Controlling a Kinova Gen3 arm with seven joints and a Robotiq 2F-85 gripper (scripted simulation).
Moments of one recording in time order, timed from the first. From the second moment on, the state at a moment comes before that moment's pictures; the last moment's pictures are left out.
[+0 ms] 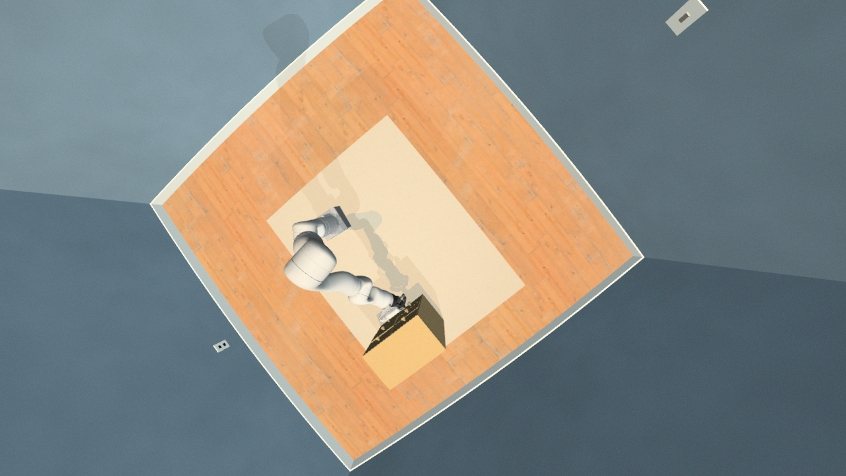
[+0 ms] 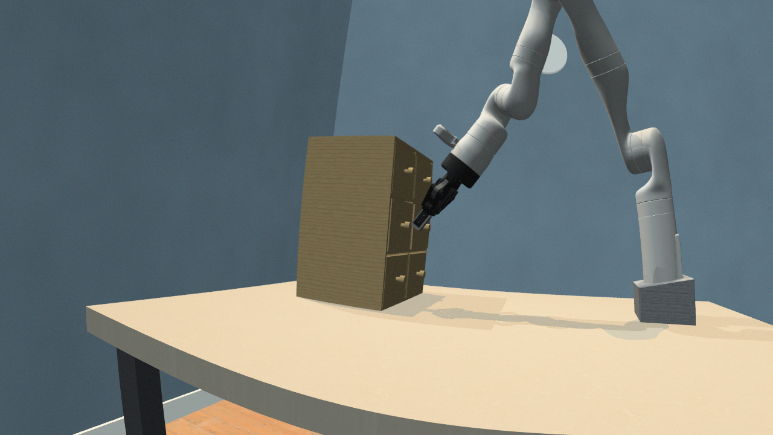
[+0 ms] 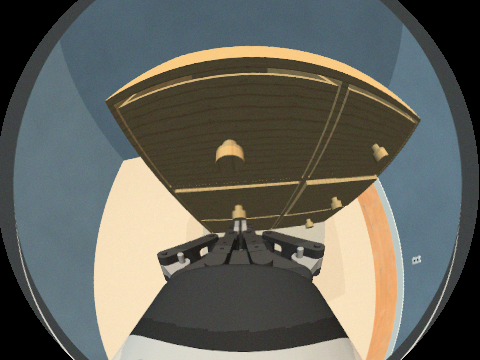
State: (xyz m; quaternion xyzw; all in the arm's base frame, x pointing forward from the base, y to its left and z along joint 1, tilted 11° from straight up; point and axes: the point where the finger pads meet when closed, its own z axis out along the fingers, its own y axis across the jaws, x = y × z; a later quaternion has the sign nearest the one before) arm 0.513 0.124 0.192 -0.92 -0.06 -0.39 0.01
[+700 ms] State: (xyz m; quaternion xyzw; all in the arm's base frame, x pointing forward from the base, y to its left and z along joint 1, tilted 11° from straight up) arm 0.468 0.117 0.182 -0.92 -0.06 -0.39 0.01
